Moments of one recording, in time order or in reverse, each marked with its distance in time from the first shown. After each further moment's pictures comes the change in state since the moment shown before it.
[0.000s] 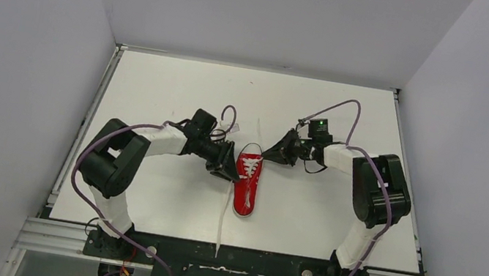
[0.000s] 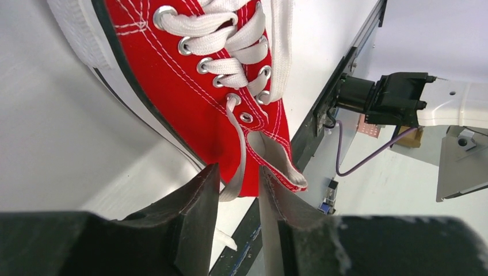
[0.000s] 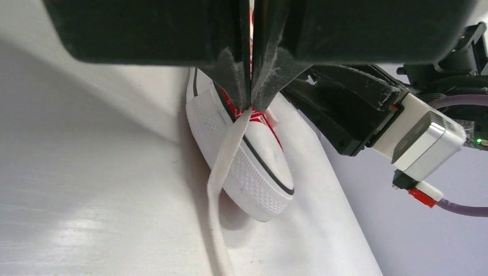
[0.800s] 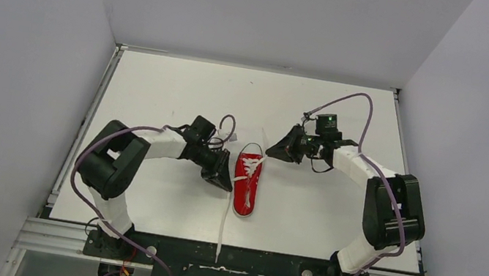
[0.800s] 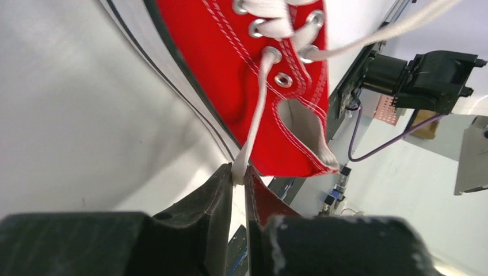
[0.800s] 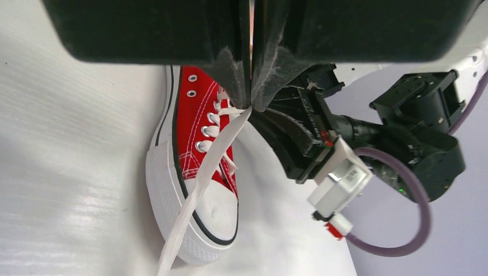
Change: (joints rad) left arm -0.014 0.003 -0.049 -0.077 -0.019 0.076; right arm -0.005 -0.201 -0.002 -0.135 -0.001 -0.065
